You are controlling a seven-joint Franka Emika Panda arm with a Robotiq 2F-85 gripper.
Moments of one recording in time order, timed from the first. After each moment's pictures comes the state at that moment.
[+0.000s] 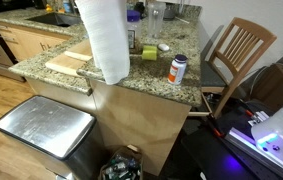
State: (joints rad) arm 0.21 -0.54 0.25 -1.88 0.08 1.71 0.17
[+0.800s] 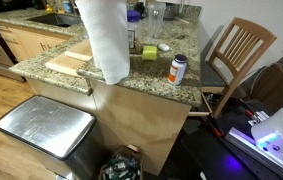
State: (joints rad) arm 0.26 -0.44 0.39 -1.90 0.08 1.95 0.17
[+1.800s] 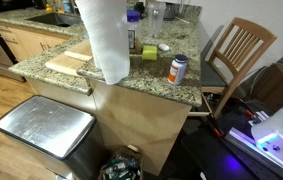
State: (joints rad) arm 0.26 -0.25 0.49 -1.97 -0.12 2.24 0.38
